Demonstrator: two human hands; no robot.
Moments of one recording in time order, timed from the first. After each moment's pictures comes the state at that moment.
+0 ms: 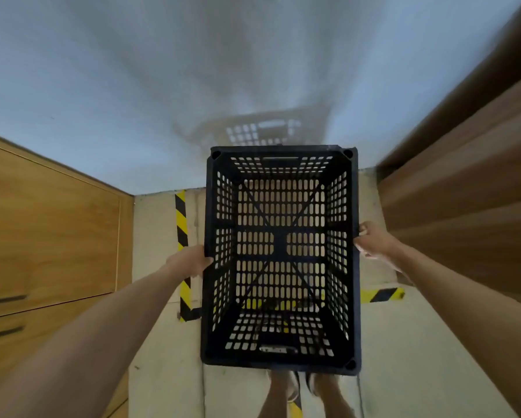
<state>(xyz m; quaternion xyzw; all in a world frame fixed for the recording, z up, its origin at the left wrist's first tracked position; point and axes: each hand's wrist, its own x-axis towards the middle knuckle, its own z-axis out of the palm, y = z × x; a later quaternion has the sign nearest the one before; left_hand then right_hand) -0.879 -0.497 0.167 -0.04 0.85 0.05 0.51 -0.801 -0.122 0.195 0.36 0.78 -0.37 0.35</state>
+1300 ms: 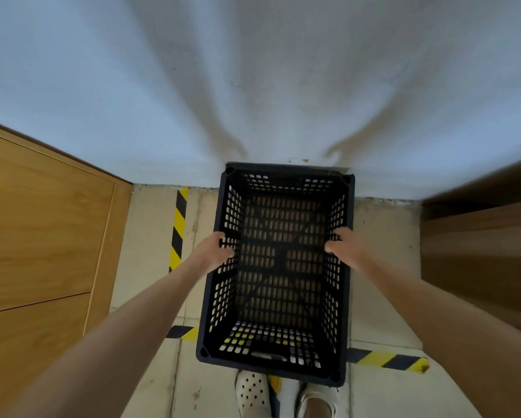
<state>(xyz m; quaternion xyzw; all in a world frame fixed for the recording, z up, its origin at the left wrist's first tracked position) -0.964 -0.425 0.058 -0.23 0.84 0.26 0.42 -0.948 -0.142 0.045 0.29 0.76 -0.41 0.41</state>
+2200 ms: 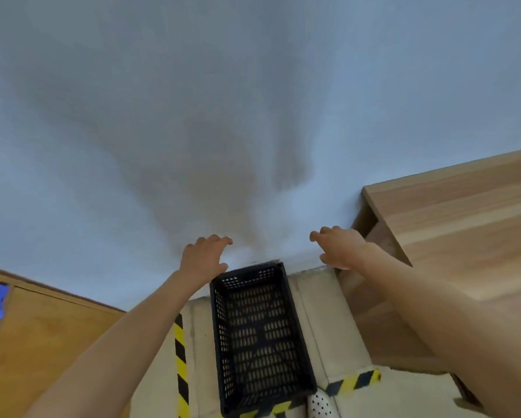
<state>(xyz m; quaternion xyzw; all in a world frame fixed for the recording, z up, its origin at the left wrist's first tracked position) -0.996 -0.357 0.512 0.26 0.95 -0.03 0.19 -0.898 -0.071 0.529 0.00 0.98 0.01 0.22</state>
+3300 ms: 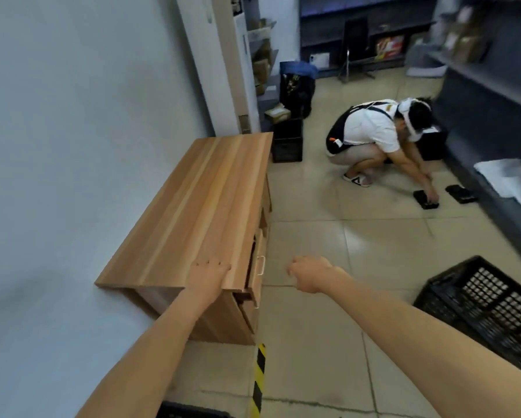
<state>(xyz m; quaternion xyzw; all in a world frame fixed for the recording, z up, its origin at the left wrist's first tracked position) -0.566 -0.097 0.636 0.77 0.60 -0.18 -0.04 -0.312 -0.078 0.610 0.54 0.82 -0.14 0.14</state>
